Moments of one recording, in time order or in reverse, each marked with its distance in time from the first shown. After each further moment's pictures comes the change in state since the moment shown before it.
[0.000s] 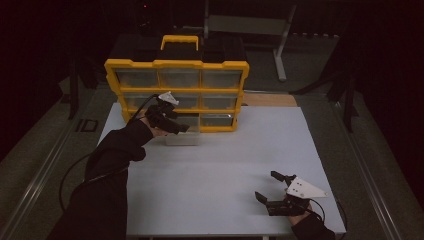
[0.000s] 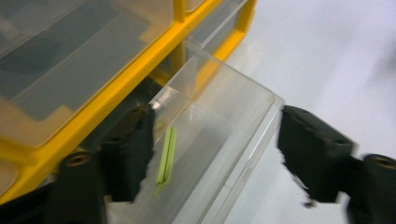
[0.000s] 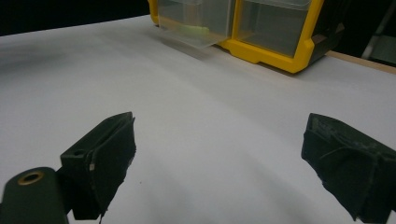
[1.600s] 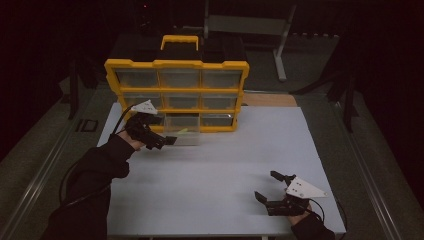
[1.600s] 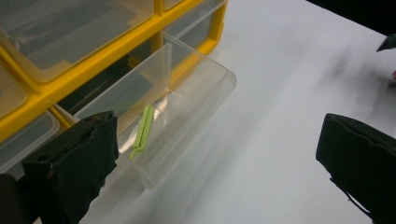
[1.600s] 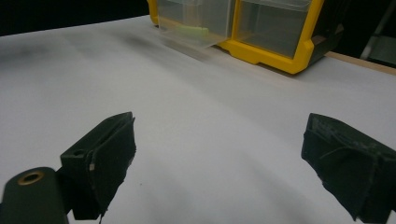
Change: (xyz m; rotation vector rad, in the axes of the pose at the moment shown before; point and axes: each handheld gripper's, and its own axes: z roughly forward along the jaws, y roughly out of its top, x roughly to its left) left arm -0.016 -0.045 -0.046 -0.128 -0.051 -0.049; right arm 0.001 0.001 0.001 -0.001 -0.002 -0.001
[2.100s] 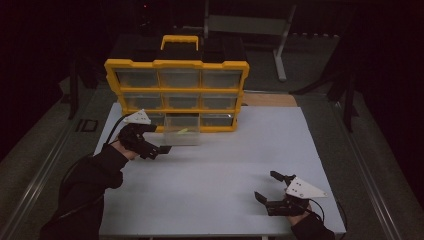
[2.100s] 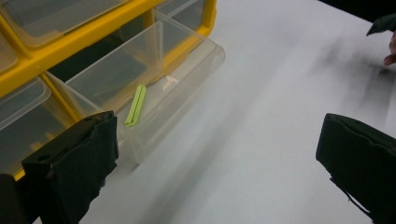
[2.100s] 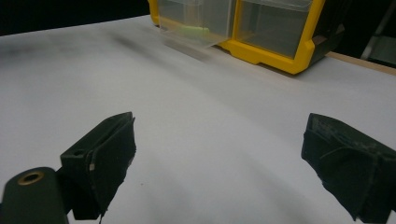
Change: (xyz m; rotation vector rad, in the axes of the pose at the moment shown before) left arm -0.010 -0.025 -0.011 -0.024 -0.007 0.010; right arm 0.001 0.000 0.000 0.002 0.000 -0.002
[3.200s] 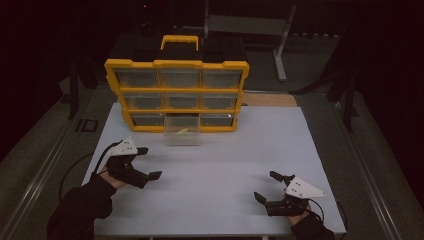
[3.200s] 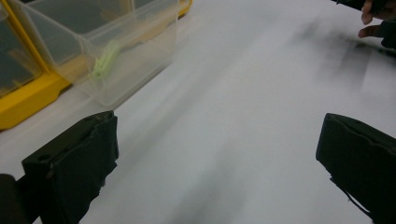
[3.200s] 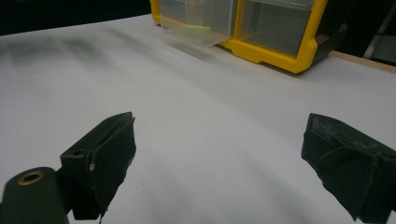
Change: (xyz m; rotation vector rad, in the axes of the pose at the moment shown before) left arm -0.031 -0.070 -0.016 -0.063 -0.009 0.005; right arm 0.001 -0.001 0.001 0.005 0.007 0.001
